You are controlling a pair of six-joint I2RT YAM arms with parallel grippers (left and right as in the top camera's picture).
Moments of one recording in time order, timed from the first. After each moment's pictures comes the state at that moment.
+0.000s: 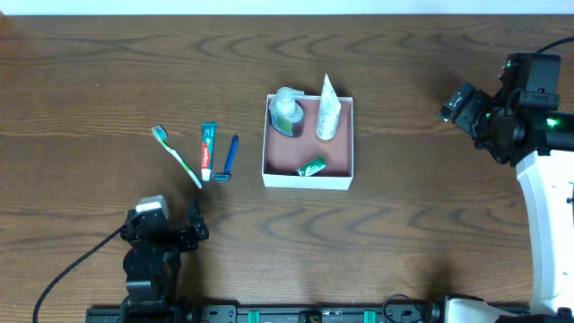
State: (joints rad) left arm 0.01 0.01 0.15 -0.52 -0.08 -0.18; right arm -0.10 1.41 1.37 -0.98 -0.03 0.54
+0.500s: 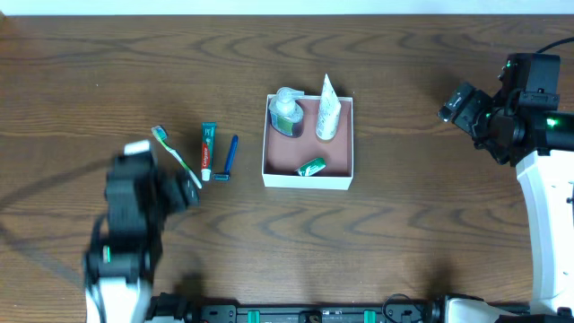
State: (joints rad) left arm 0.01 0.88 0.77 -0.73 -0.13 -0.20; right arm -0.10 1.41 1.37 -0.98 -0.03 0.54
